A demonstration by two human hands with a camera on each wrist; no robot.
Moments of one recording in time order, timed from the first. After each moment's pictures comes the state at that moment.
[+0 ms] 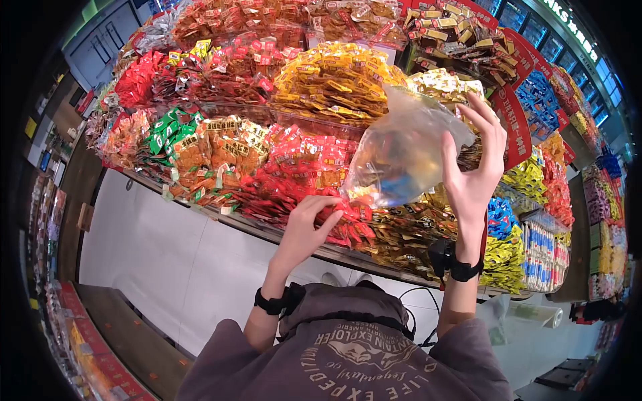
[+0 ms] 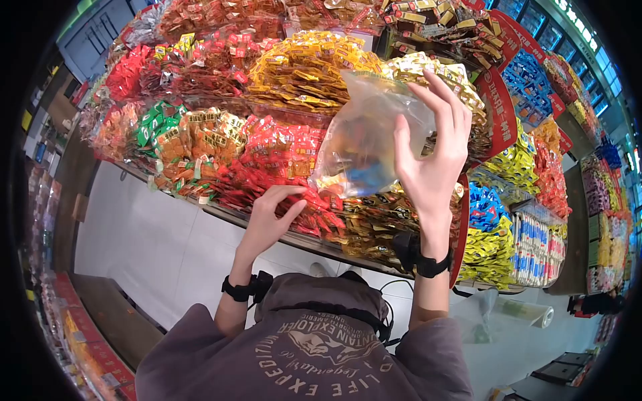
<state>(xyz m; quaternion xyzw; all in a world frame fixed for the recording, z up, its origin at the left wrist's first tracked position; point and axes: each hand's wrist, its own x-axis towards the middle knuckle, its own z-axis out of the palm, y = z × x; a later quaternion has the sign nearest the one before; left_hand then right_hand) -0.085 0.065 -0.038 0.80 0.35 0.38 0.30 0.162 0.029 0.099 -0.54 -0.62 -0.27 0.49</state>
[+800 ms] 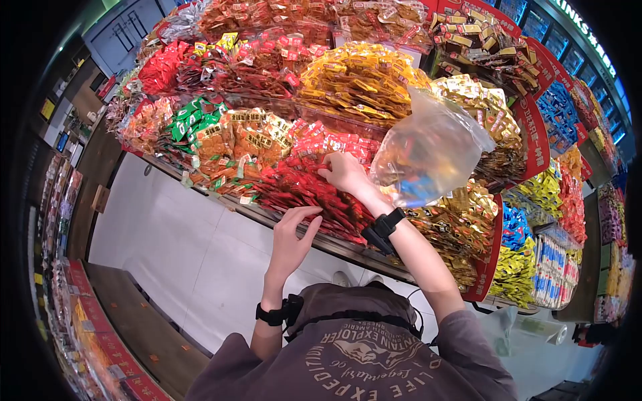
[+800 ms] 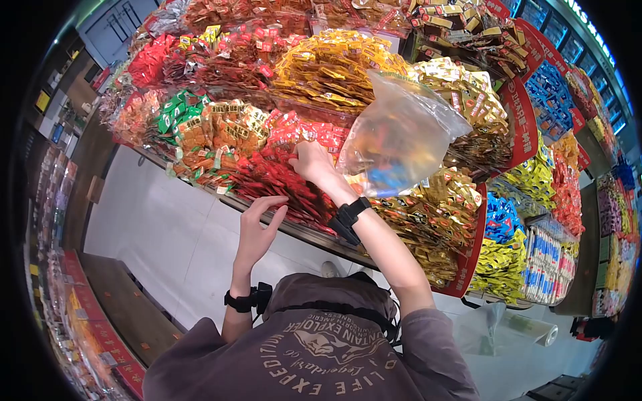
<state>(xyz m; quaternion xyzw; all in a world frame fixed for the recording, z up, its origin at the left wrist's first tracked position) -0.134 0.040 -0.051 0.74 0.45 0.43 0.27 0.039 0.157 -0.059 -0.61 -0.71 0.25 0.24</state>
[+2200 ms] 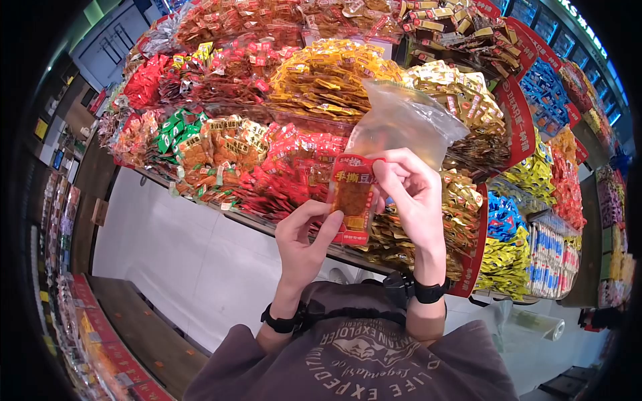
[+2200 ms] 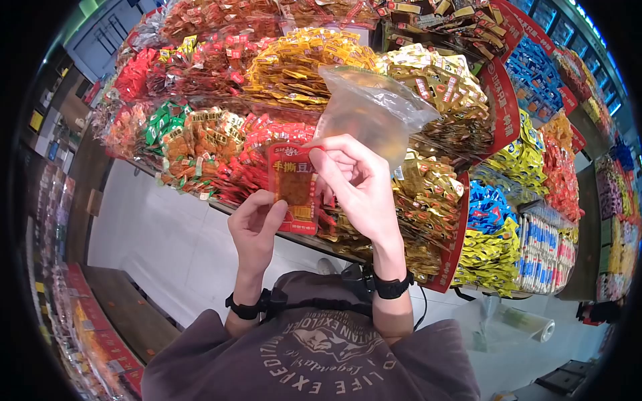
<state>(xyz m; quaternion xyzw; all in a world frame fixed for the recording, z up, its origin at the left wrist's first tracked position) -0.044 0.007 0.019 0.57 0.31 0.58 0.49 0.130 0.011 0.060 -0.38 -0.50 0.45 0.64</state>
